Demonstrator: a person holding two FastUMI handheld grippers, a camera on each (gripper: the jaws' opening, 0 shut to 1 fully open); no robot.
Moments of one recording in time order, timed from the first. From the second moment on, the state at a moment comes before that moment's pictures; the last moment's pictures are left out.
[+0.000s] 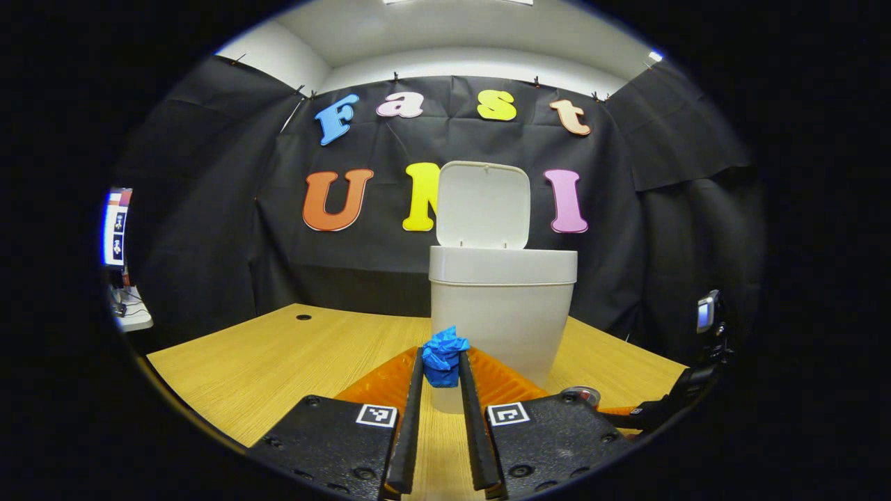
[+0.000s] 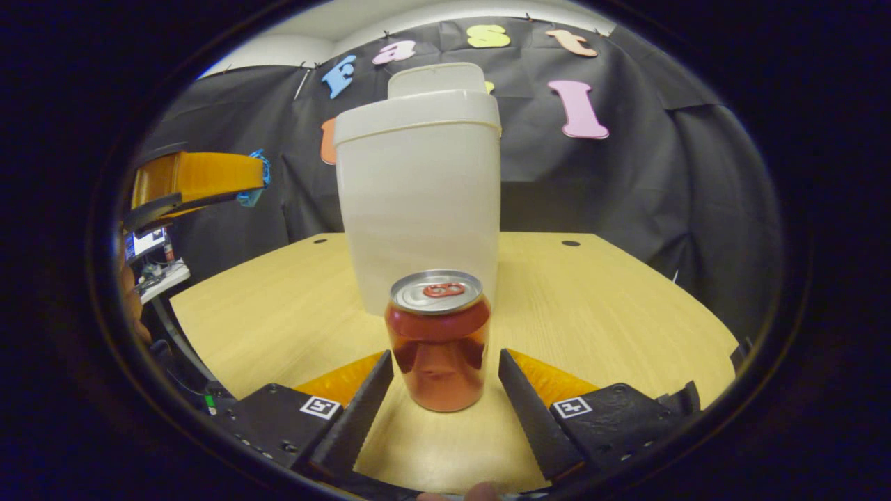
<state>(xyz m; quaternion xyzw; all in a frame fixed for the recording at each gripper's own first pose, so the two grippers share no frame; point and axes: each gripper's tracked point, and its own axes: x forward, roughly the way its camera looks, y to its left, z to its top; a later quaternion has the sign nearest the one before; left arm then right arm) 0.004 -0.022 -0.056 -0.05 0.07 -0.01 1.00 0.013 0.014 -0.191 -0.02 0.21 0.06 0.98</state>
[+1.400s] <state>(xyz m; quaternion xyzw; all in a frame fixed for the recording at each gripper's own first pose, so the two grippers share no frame) 0.076 -0.042 0.064 -0.04 0.01 -0.04 1.00 -0.014 -0.053 -0.154 0.03 0.21 0.08 0.97</state>
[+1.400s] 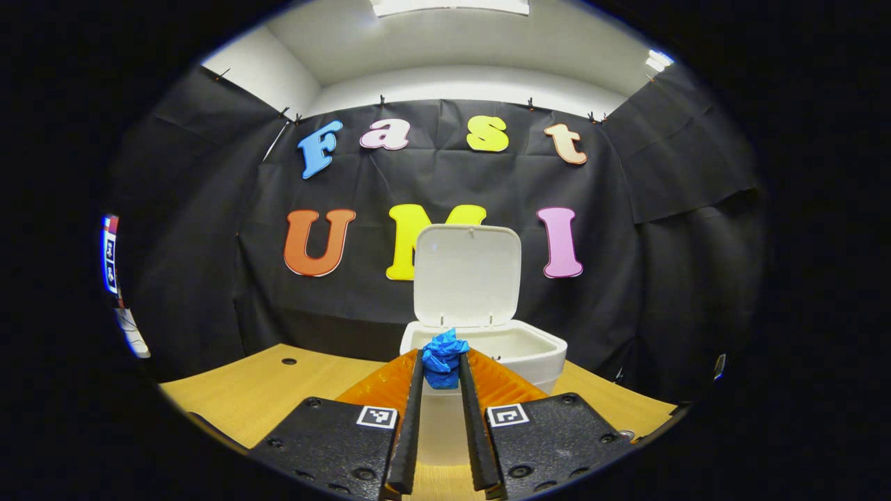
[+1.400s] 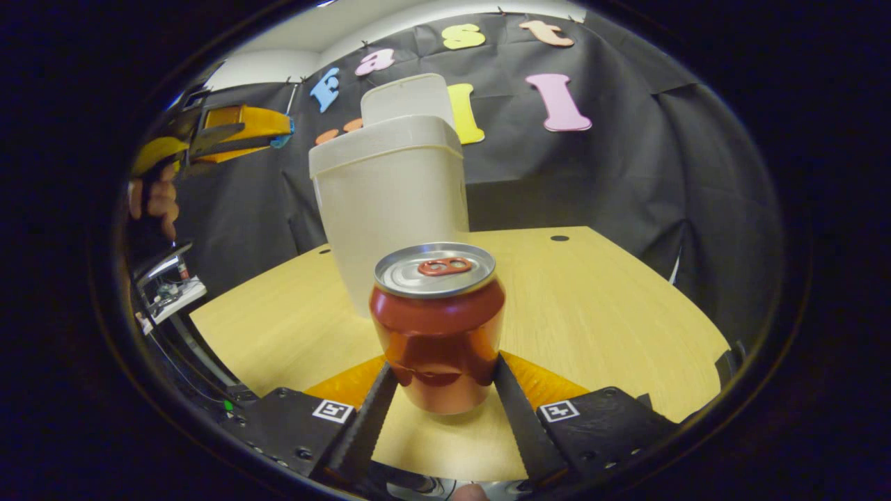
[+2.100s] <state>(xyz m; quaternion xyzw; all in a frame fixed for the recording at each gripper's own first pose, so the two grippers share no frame) 0.172 -0.045 0.061 -0.05 0.06 -0.03 1.00 -0.033 -0.068 -0.153 0.08 0.22 0.10 0.97</state>
